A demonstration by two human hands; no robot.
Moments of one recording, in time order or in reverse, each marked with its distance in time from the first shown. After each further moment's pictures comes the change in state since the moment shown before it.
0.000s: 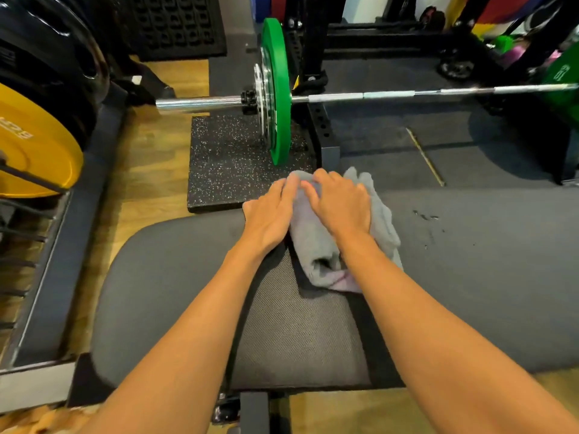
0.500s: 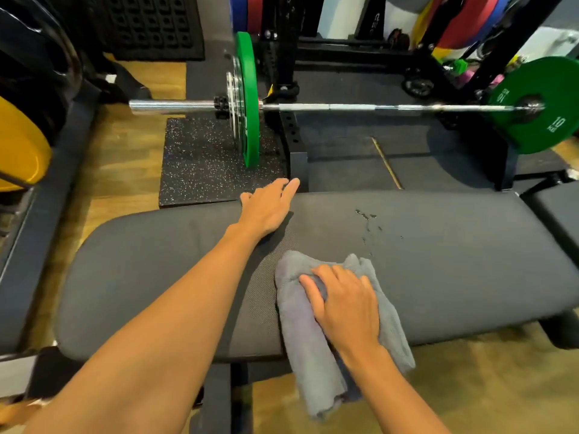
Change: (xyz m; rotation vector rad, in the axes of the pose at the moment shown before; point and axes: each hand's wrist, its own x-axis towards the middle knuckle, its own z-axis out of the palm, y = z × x) left_hand -0.004 0.066 0.031 0.174 -0.113 -0.047; right_hand -0.176 0.055 -0.066 0.105 0.035 0.003
